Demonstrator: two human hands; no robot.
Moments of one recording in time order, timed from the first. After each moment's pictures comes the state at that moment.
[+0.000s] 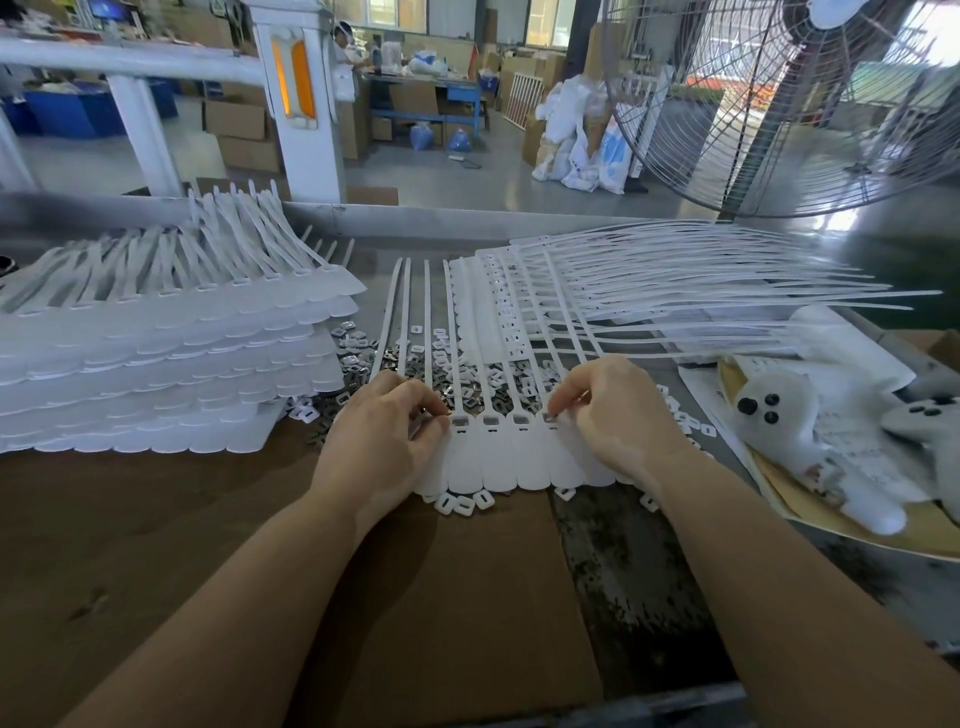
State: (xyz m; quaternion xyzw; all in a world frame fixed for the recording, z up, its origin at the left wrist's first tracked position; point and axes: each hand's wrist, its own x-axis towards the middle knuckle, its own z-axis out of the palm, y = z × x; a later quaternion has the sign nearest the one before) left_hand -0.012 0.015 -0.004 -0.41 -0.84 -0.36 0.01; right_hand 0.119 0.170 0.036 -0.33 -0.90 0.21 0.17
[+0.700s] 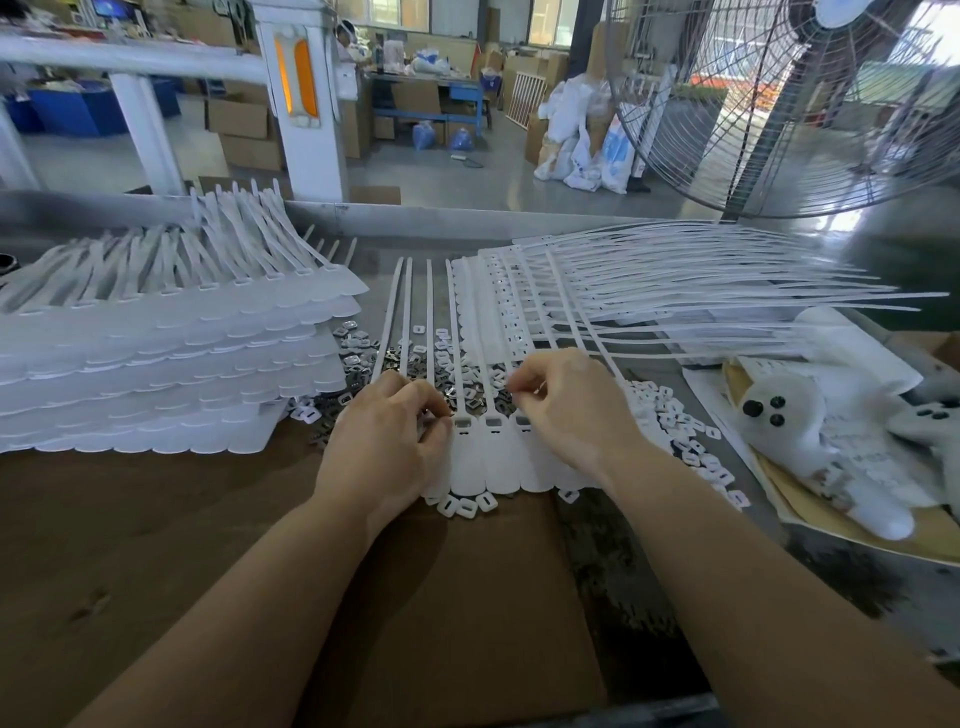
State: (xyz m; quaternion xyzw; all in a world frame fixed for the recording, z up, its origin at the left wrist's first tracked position) left_hand -0.007 0.017 -0.005 -0.40 -0.85 -0.35 0.04; right_hand 0.092 0.152 0.034 -0.27 -0.92 0.21 0.19
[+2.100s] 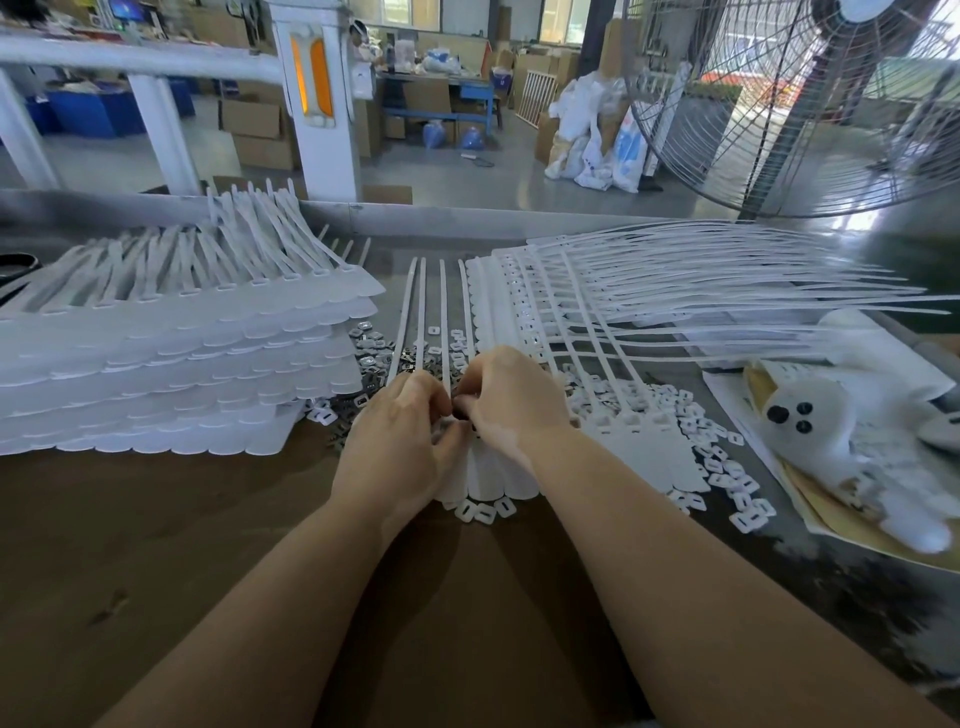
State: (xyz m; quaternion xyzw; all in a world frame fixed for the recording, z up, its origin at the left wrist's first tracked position) left_hand -0.011 0.018 -0.006 -0.40 -0.83 -0.38 0.06; right_hand 0.039 0.124 0.027 -0.29 -0.93 0.21 0.12
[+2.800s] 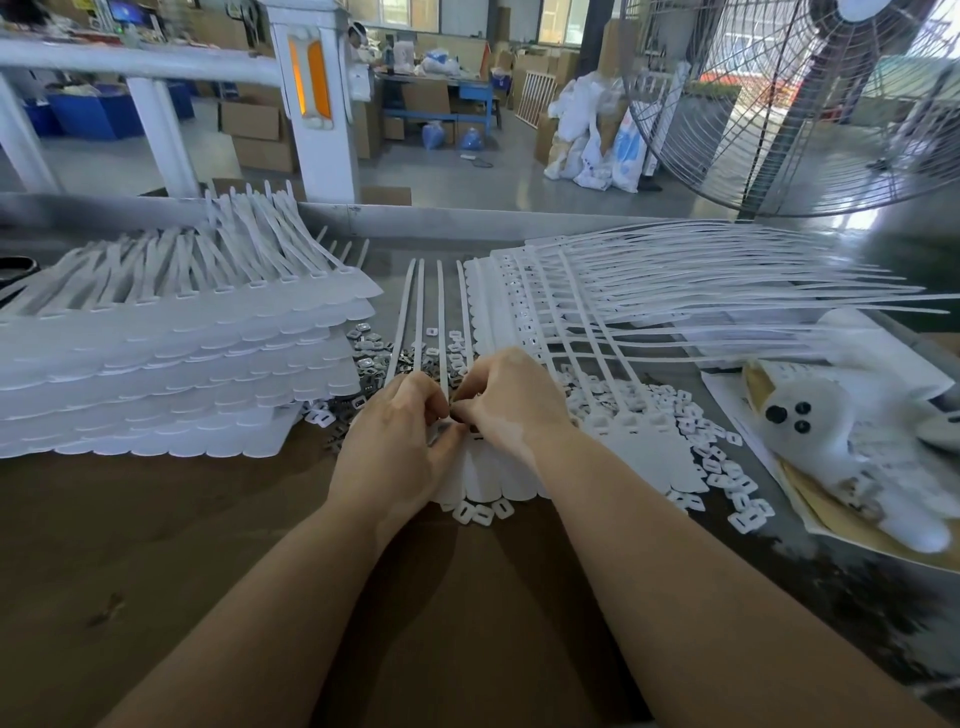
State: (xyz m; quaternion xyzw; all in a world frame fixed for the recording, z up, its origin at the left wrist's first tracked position) left_hand -0.011 0.017 -0.007 -0.40 -0.83 -0.39 0.06; right_hand 0.042 0.127 0.028 -0.30 -0.91 0.26 0.12
